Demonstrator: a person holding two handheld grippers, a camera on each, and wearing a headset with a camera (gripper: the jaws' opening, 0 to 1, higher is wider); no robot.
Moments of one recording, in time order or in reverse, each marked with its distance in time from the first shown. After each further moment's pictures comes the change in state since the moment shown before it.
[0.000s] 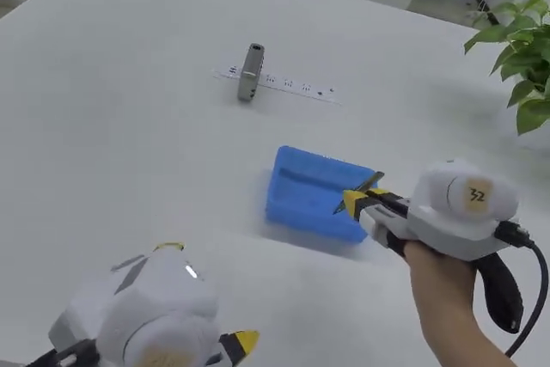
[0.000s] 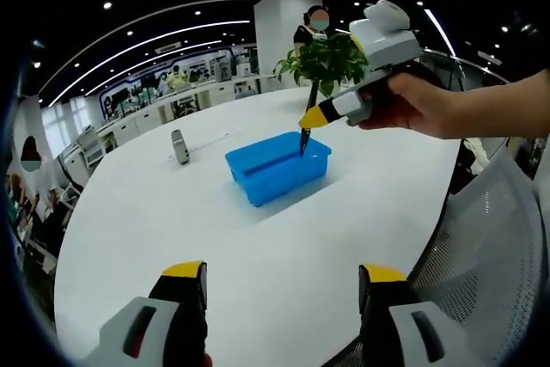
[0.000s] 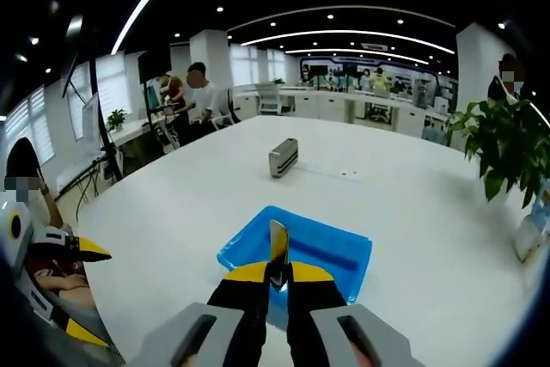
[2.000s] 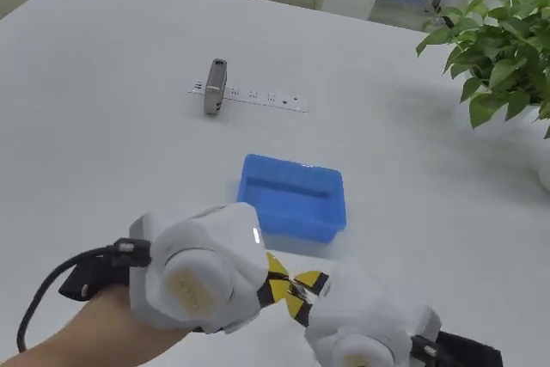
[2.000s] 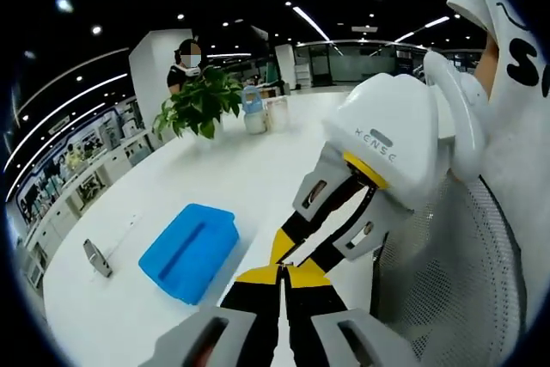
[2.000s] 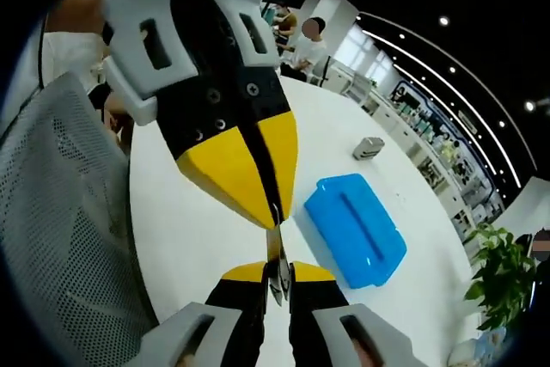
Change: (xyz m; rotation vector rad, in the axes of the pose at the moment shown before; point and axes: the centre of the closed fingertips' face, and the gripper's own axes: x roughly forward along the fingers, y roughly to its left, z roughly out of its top) left arm 0.026 -0.075 0.063 0.445 -0.089 -0.505; right arm -0.041 0.077 -0.098 -0.680 0.208 0.121
